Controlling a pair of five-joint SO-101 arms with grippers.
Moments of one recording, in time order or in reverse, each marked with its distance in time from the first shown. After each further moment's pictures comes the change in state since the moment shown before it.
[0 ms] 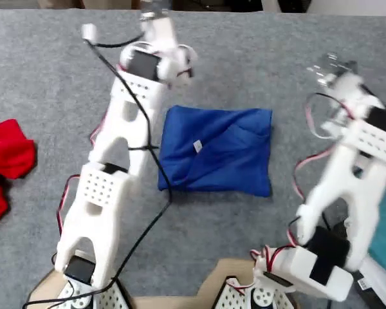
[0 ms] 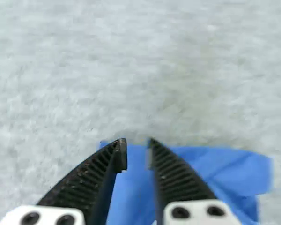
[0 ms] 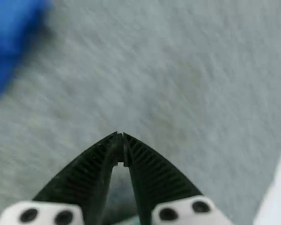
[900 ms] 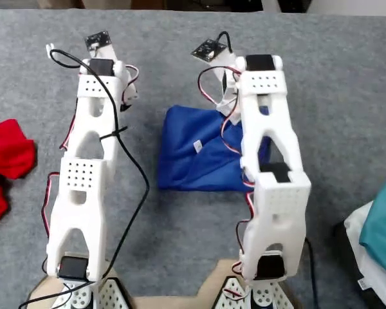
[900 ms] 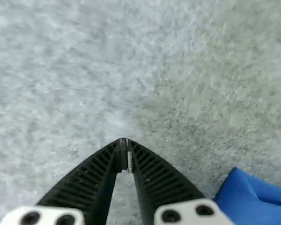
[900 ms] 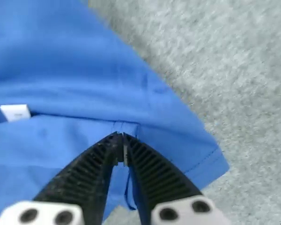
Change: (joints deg) left arm -14.6 12.8 4.8 -0.6 -0.1; right arm -29.5 43.2 -44.7 27.3 -17.7
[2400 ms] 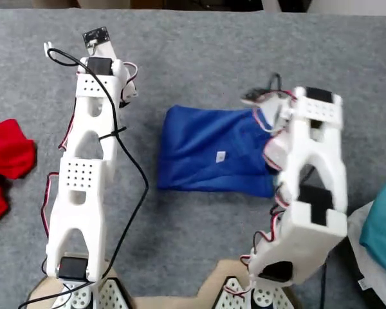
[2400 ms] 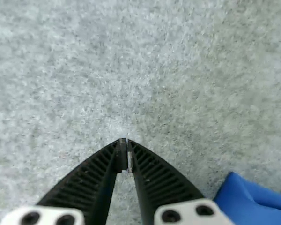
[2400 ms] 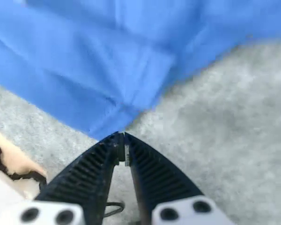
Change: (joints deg) left arm -0.3 1.4 -2.1 0.0 -0.1; right arm 15.7 -22.6 39.6 -2.4 13.9
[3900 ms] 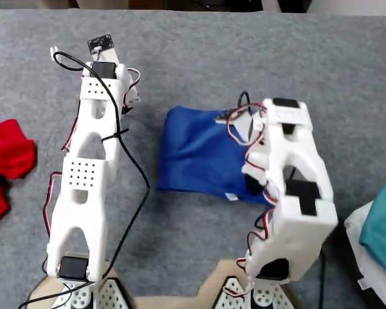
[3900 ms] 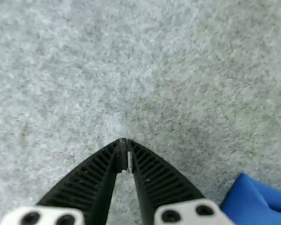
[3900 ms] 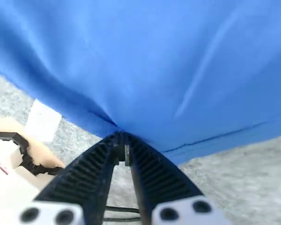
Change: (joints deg) left arm 0.4 1.8 -0.2 0.0 0.0; right arm -5.6 1.9 11.8 -3.2 -1.9
